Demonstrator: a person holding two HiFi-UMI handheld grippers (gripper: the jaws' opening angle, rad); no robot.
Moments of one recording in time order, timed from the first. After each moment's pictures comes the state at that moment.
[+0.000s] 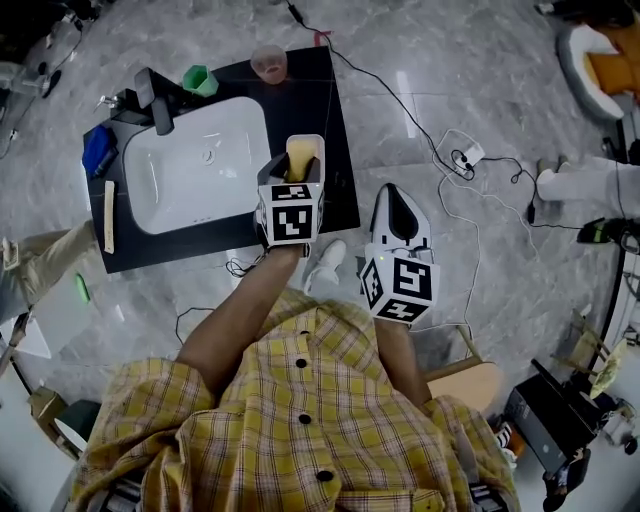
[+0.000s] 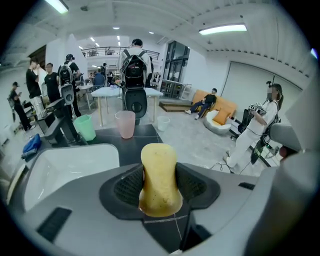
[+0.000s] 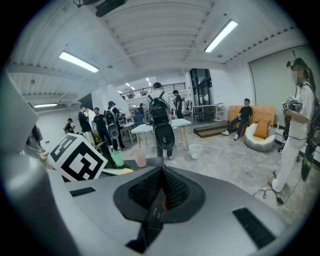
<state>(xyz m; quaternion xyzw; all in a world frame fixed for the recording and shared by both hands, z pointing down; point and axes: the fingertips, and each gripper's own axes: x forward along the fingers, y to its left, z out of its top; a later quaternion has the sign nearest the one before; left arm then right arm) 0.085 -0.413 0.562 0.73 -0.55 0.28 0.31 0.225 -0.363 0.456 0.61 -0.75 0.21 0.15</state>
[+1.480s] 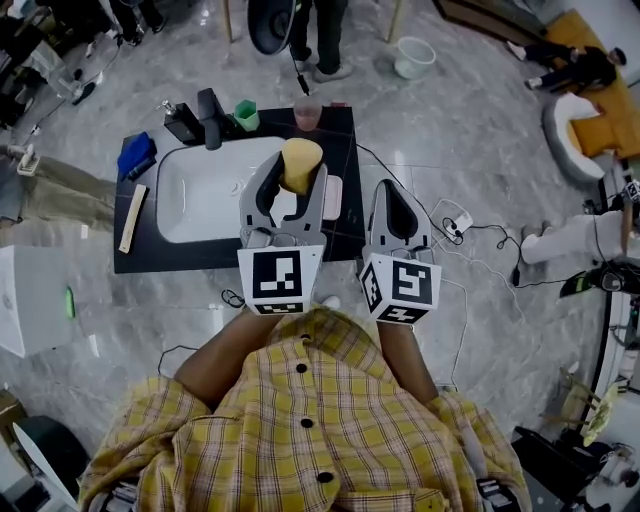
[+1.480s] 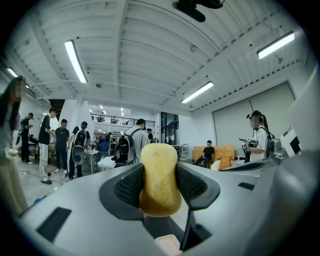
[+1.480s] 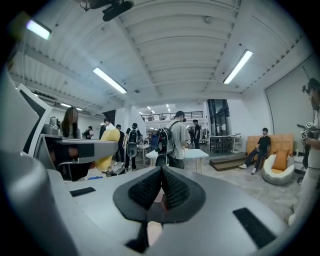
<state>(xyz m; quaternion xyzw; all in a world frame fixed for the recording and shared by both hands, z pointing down) 0.032 -0.342 0.280 0.78 -0.63 0.02 0.01 0.154 -0.341 0.316 0.57 -0.82 0.05 0.06</state>
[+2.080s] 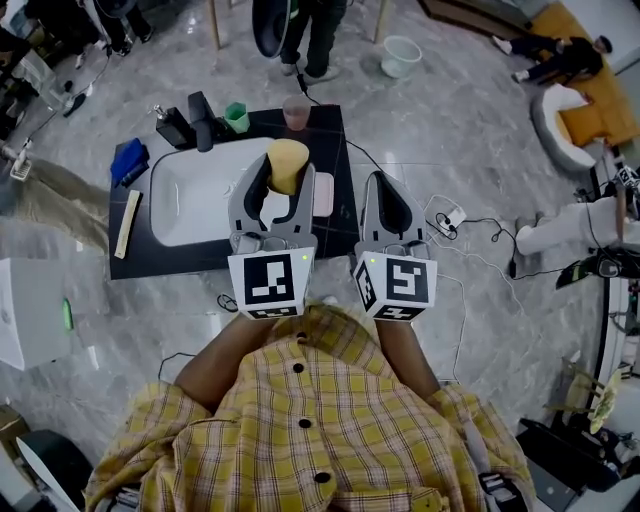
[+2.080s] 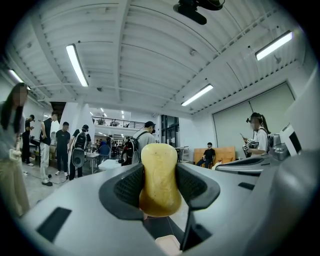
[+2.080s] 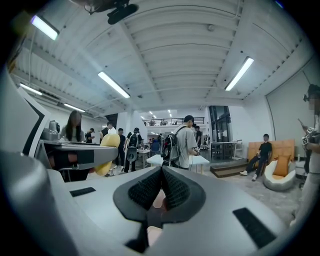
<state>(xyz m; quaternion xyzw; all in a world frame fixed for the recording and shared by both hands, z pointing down) 0.029 -0.323 0.272 0.78 -0.63 0.01 0.00 0.150 -0.326 0.296 0.56 -0.83 0.02 0.04</state>
